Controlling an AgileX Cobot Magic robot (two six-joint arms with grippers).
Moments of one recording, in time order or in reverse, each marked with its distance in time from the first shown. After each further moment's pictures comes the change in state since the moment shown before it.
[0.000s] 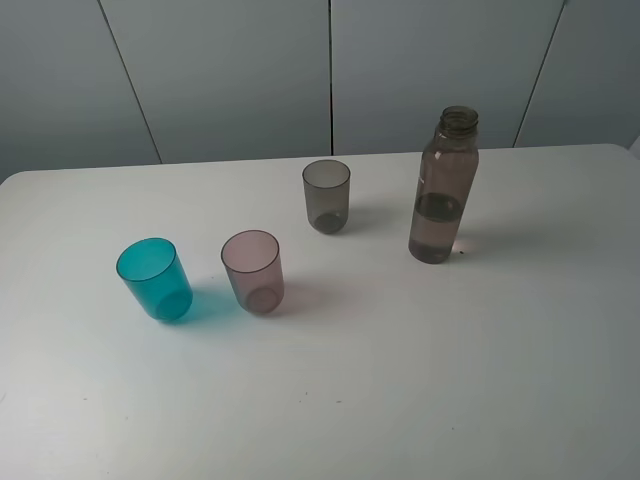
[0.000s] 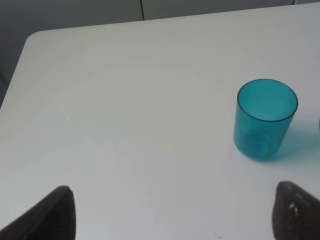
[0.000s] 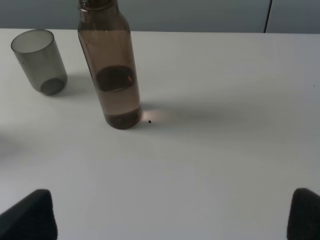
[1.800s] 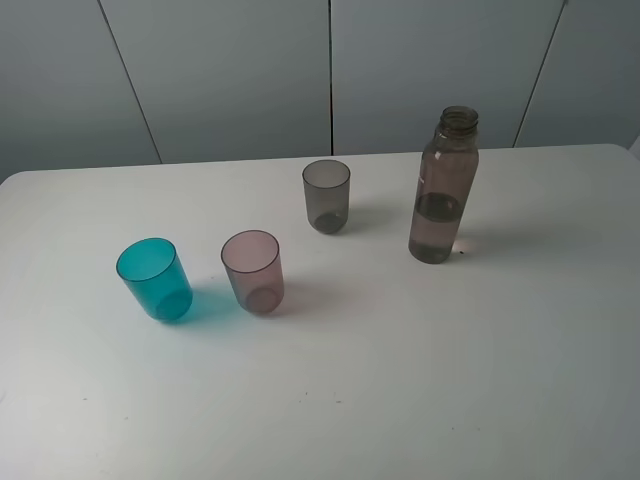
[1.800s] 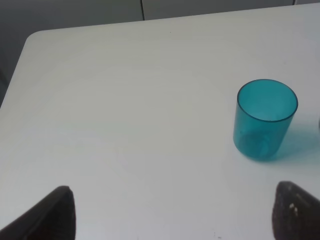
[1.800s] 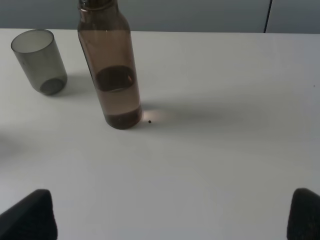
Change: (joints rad) left arm 0.000 0.000 0.000 0.000 0.000 -0.004; right arm 0.000 0.000 0.000 0.000 0.000 0.000
